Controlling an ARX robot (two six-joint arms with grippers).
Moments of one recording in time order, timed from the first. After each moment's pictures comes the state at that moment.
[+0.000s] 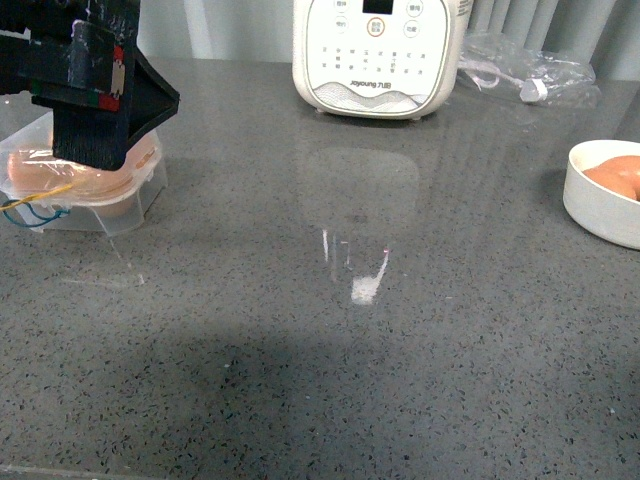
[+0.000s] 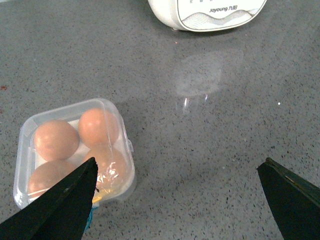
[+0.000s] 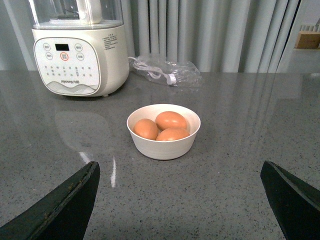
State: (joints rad) left arm -0.27 1.25 0.69 0.18 0.00 0.09; right arm 0.00 0.00 0.01 0.00 0.00 0.00
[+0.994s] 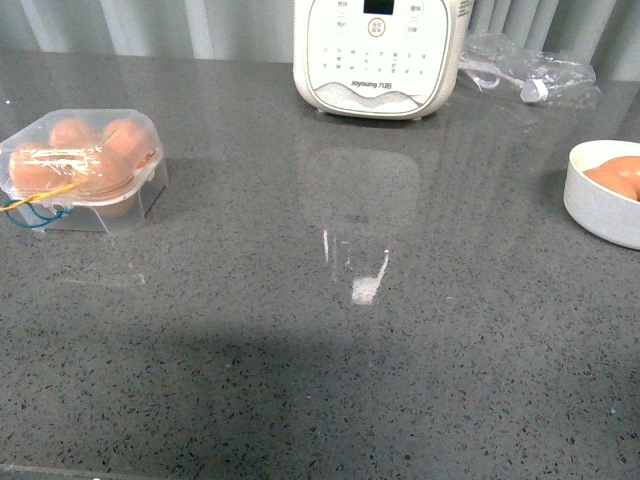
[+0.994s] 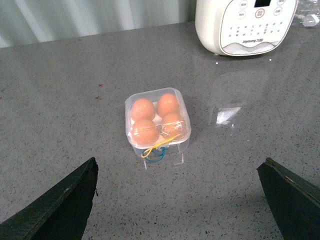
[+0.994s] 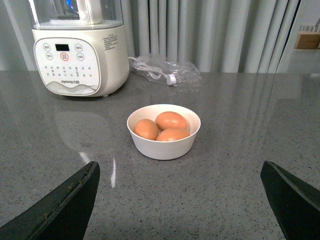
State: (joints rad) left arm -0.12 0.58 0.56 -0.22 -0.02 0.13; right arm 0.00 0.00 0.01 0.00 0.00 0.00
